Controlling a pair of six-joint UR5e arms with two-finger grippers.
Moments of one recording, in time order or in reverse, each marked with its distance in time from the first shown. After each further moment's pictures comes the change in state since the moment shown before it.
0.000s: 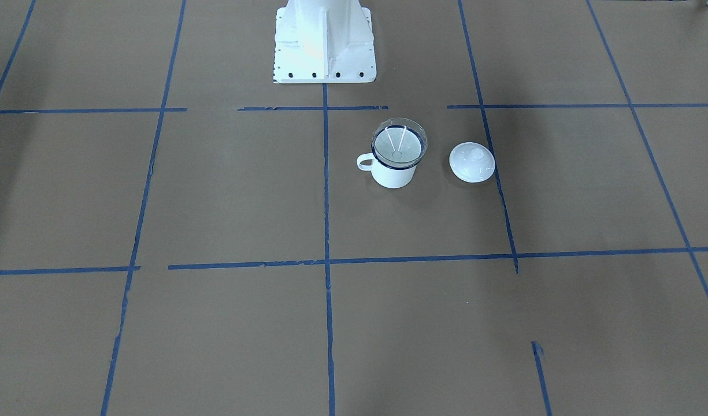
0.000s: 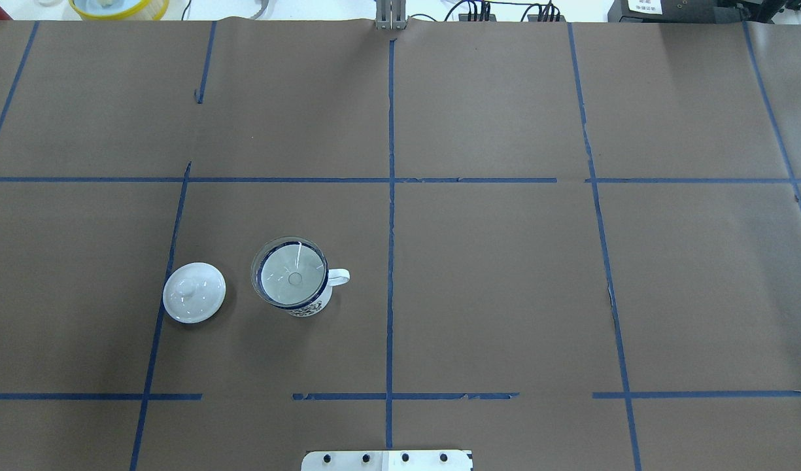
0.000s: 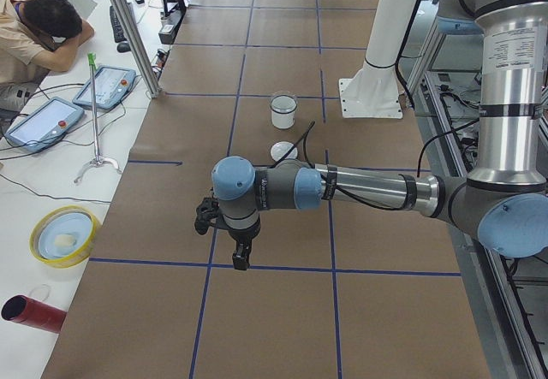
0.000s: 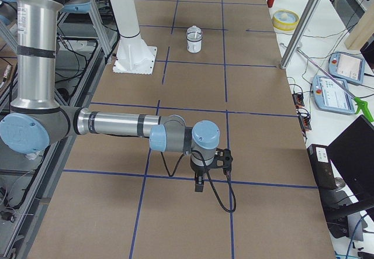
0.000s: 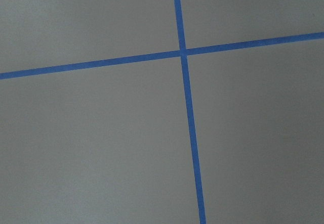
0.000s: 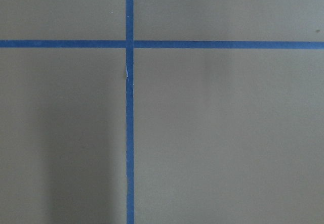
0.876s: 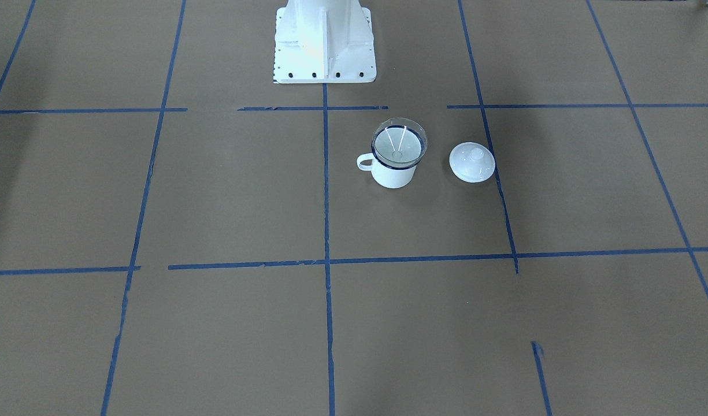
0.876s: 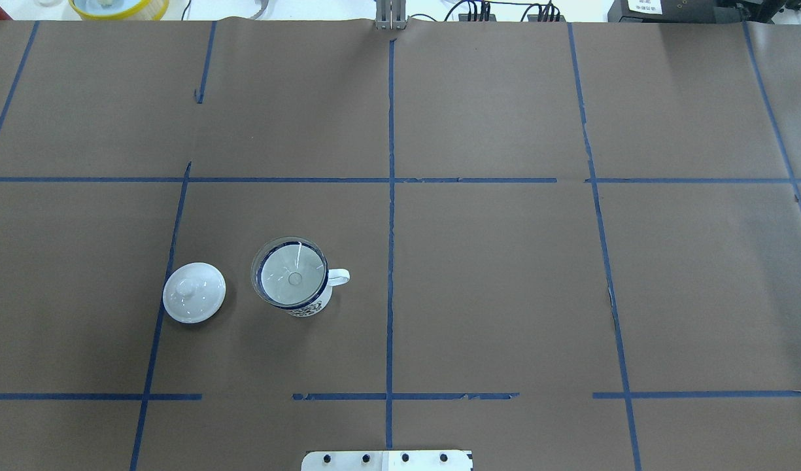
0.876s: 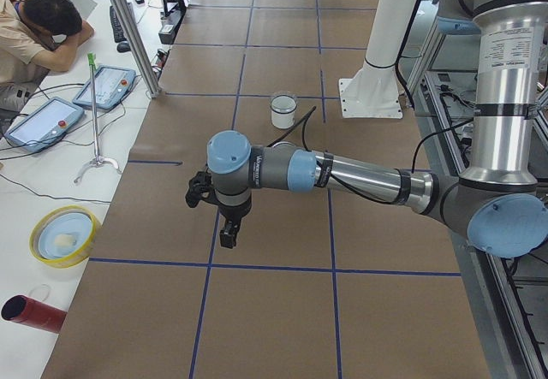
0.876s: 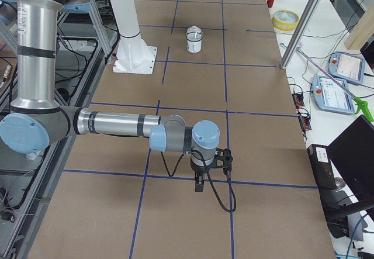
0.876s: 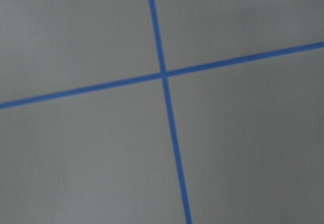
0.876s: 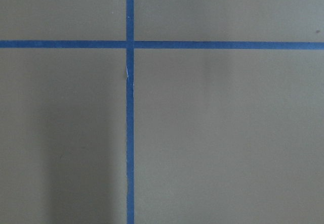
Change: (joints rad) left arm 0.011 -0.090 -0.057 -0.027 -0.032 0.005; right arm 0.000 0.000 0.000 0.000 0.000 0.000
